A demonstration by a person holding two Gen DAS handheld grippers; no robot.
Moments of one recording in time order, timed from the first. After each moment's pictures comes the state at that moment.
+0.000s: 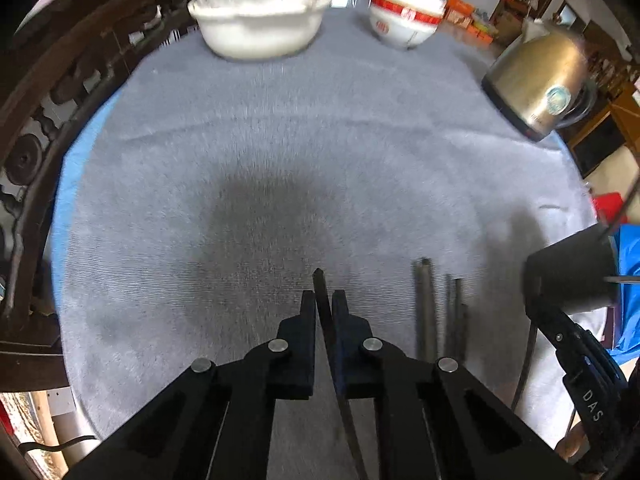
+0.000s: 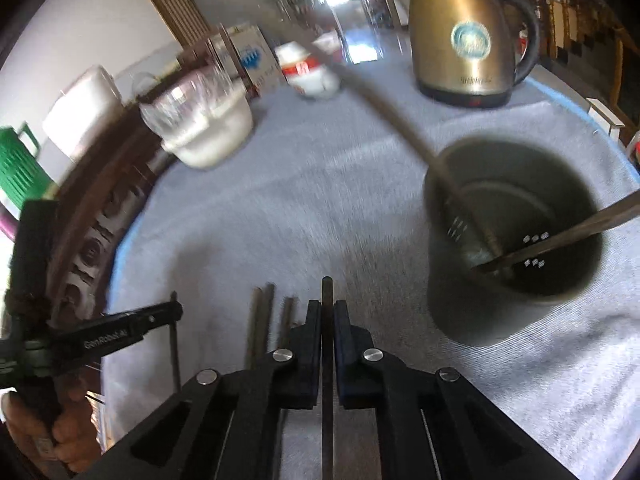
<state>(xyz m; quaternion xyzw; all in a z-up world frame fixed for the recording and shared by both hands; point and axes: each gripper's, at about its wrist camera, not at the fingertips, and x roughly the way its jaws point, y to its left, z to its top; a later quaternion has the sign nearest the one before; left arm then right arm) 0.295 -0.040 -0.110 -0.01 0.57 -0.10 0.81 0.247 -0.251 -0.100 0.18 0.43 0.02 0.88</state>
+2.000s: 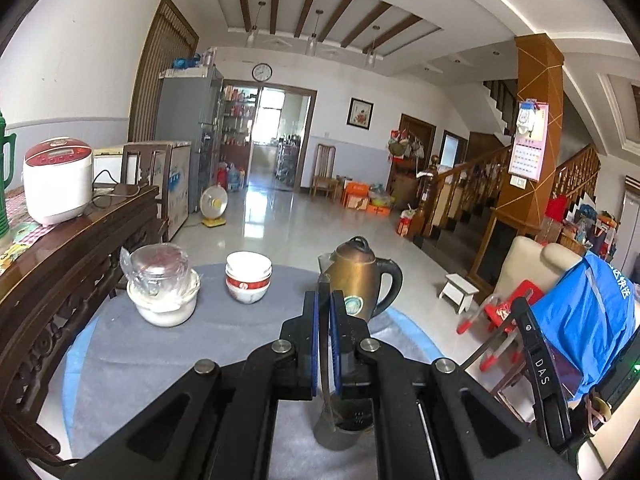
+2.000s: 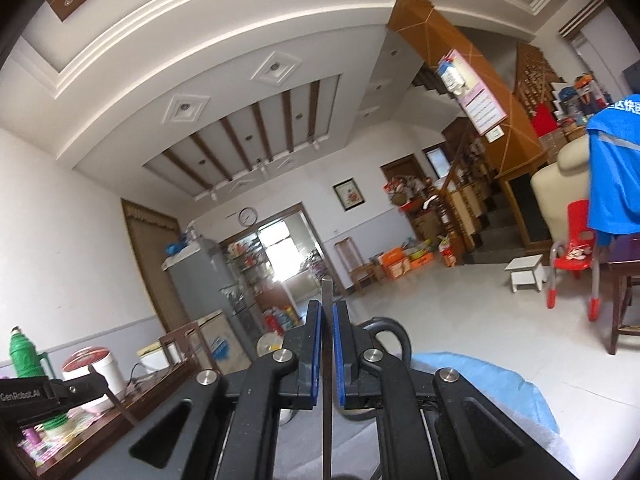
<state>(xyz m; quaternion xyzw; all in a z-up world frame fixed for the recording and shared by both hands) 0.163 -0.143 0.128 -0.05 0.19 -0.23 0.95 0.086 -0.345 0.090 0.22 -0.07 -0.18 0.96</state>
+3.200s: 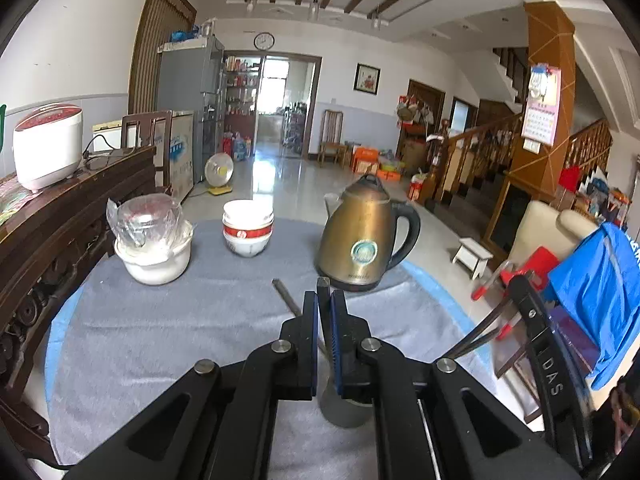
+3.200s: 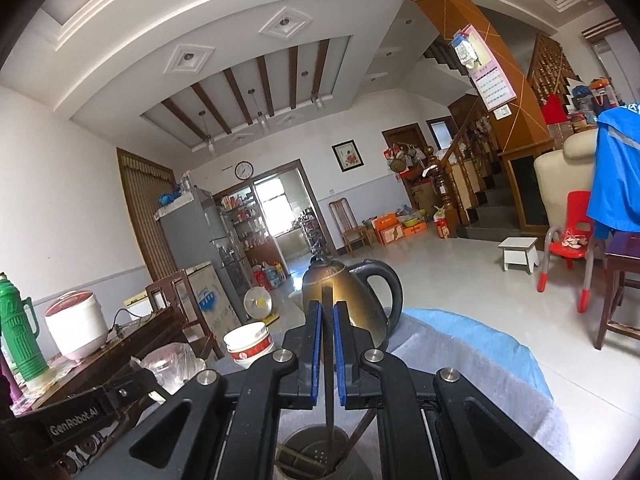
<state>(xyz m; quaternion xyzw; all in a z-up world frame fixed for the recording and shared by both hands) 0.183 -0.177 0.050 -0.02 0.26 -0.22 0.94 0.110 -0.333 0.044 0.19 0.03 -0.17 0.97</state>
